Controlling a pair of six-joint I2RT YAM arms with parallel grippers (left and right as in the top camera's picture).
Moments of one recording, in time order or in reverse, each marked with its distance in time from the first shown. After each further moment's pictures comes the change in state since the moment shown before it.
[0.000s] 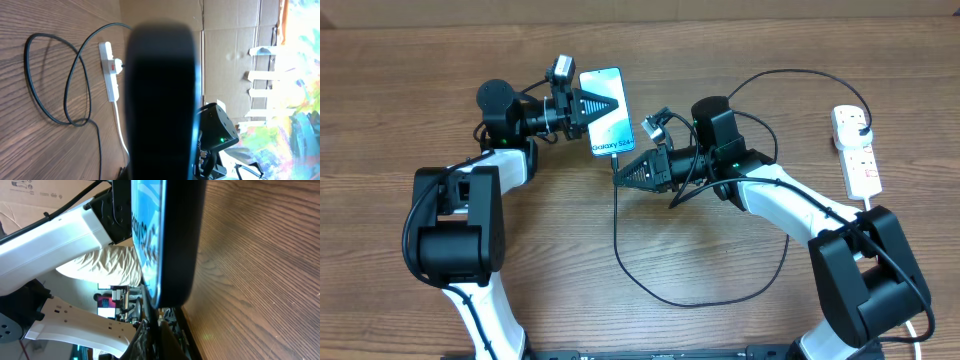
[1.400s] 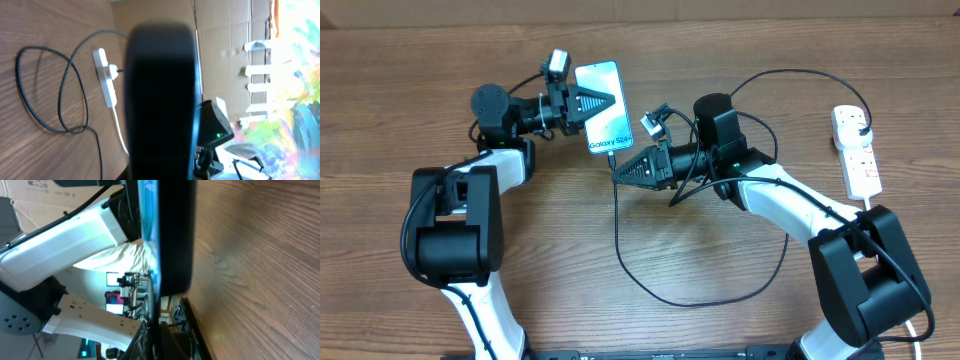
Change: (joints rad) left arm 0.018 0.000 0.001 0.146 -0.010 -0.071; right arm -0.004 0.002 0.000 0.079 -0.050 0.074
